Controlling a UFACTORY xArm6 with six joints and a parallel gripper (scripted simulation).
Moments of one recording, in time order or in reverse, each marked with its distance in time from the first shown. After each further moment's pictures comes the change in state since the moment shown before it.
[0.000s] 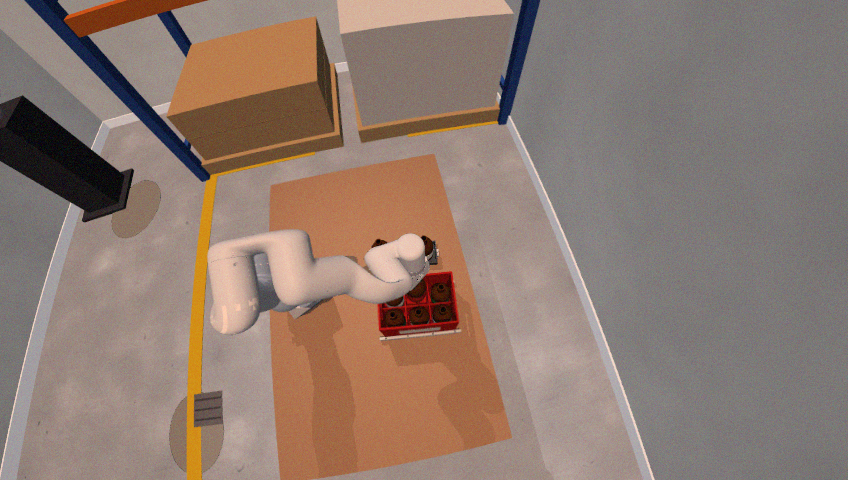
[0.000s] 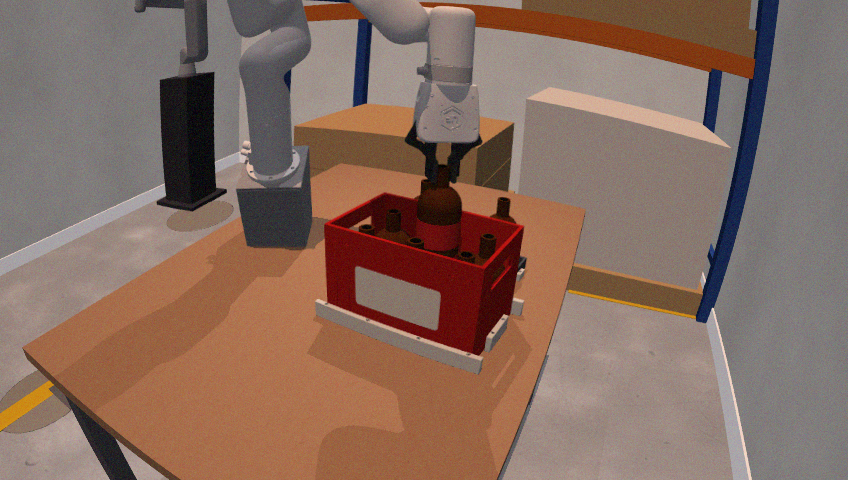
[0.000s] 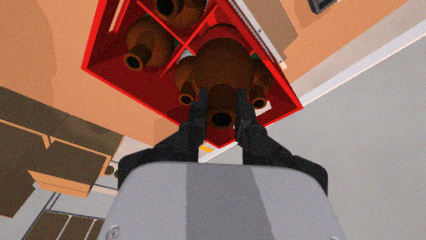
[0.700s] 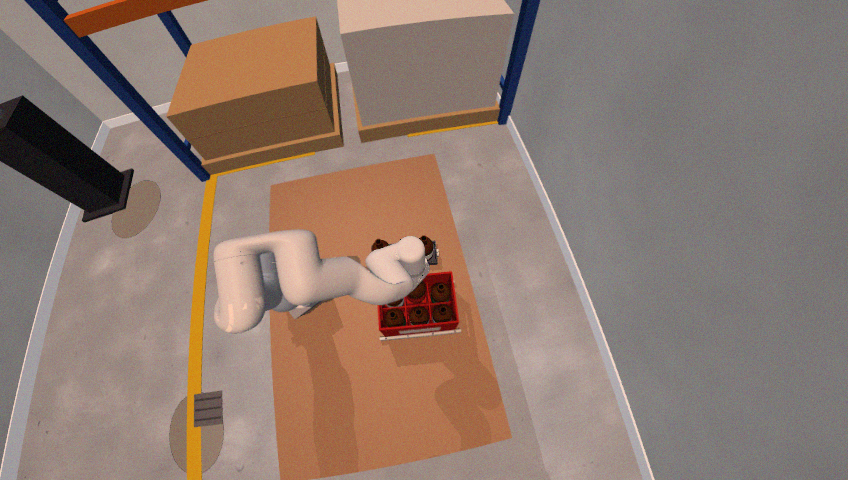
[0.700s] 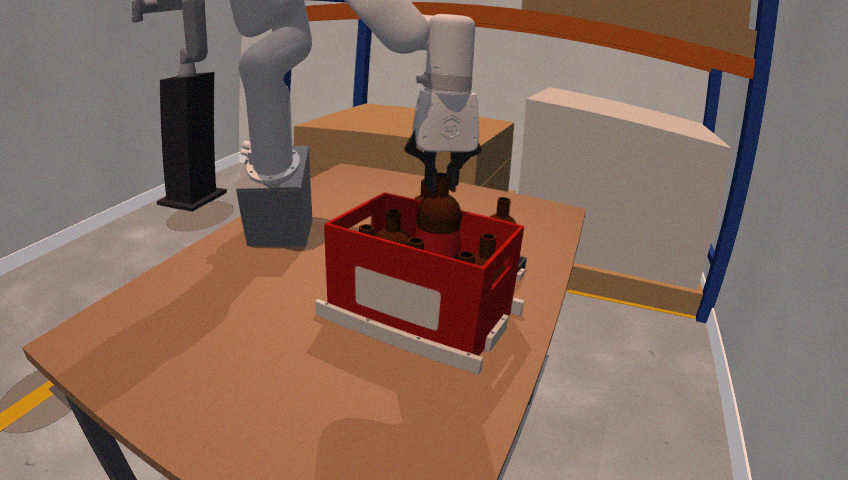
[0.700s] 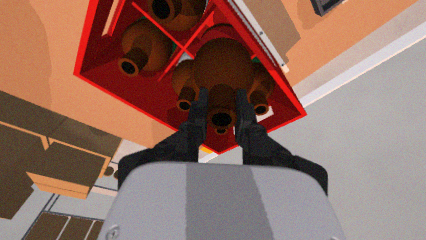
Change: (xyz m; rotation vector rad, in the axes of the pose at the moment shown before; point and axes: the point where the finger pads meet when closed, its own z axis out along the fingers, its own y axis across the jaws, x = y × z) arm 0.000 0.000 0.015 0.000 0.000 0.000
